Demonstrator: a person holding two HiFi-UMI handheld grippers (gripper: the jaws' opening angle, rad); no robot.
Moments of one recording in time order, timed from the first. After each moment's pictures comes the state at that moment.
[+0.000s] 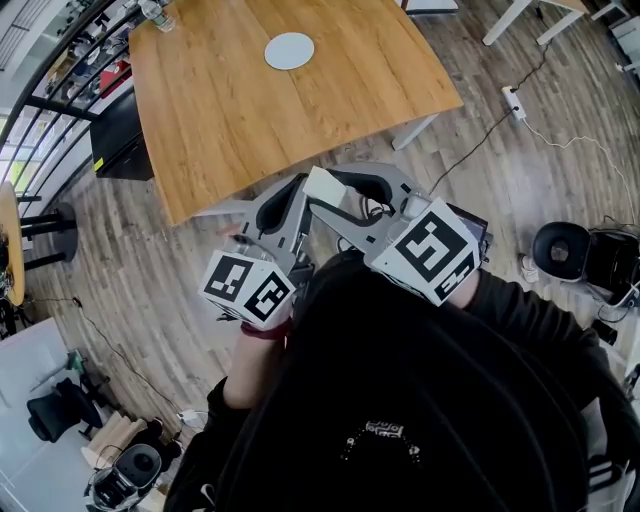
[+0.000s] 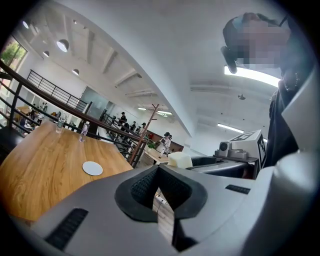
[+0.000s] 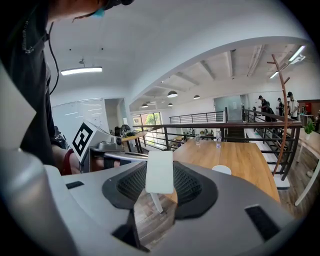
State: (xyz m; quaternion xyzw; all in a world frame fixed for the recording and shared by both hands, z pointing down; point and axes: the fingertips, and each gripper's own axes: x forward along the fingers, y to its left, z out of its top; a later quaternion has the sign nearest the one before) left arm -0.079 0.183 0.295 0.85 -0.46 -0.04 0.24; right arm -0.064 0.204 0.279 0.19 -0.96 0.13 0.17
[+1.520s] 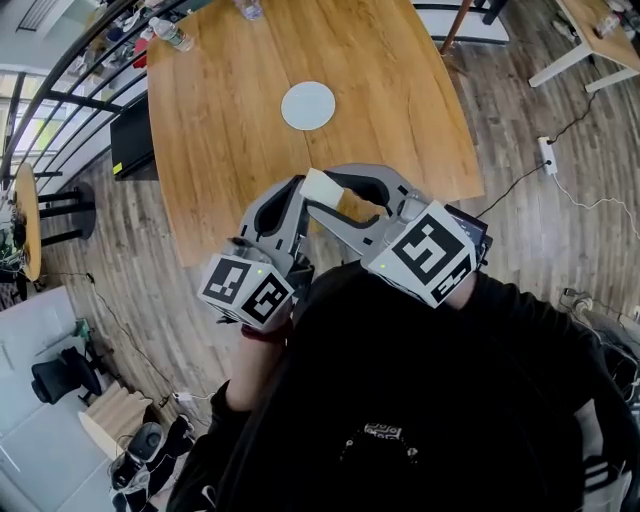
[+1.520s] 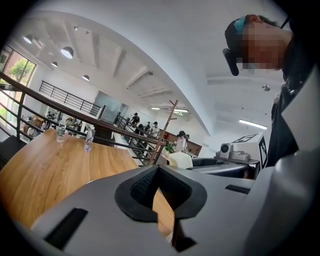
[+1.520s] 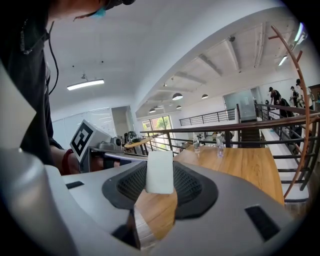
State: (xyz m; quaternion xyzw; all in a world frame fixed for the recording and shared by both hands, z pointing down) left arm -0.075 -0.035 0.296 0.80 -0.54 -0.01 0.25; right arm -0.054 -0.016 0.281 0.11 -0.97 0.15 0.13
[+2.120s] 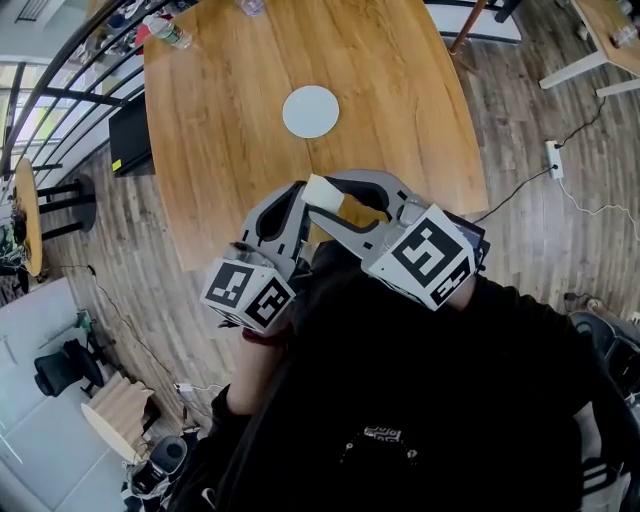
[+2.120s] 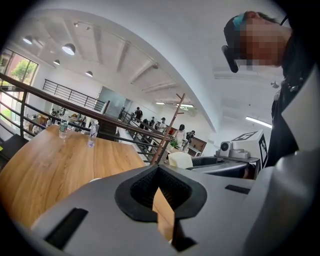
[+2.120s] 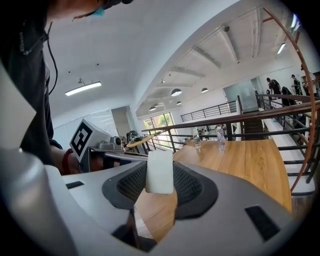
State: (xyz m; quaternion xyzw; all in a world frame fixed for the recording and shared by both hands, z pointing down) left arm -0.086 -0.070 0.319 0.79 -0.55 0.01 0.27; right arm -0.066 -0.053 0.304 0.09 -0.97 0.19 0.14
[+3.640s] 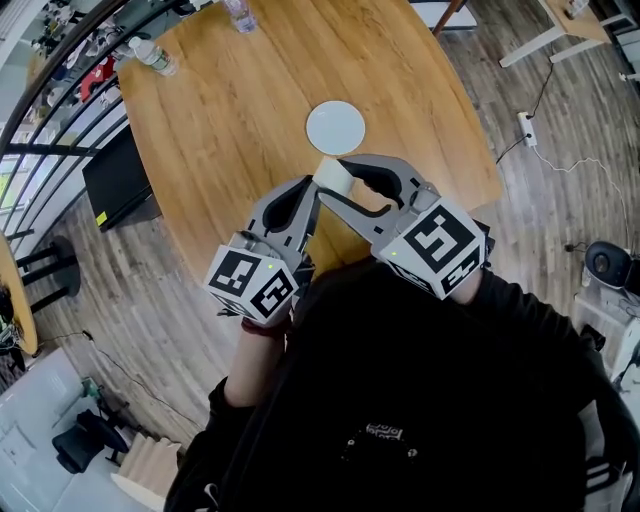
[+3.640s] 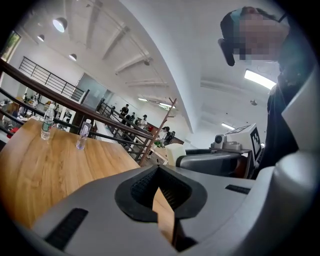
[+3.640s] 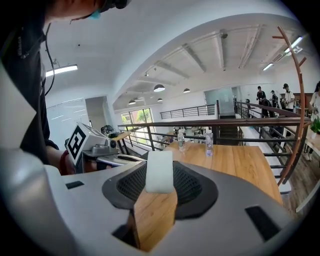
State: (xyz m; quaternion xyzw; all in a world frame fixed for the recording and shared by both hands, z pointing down) left arm -0.204 -0.099 0.330 0.86 -0.42 -0.01 0.28; right arm -0.186 -0.095 0.310 0.23 -0.94 0.16 0.19
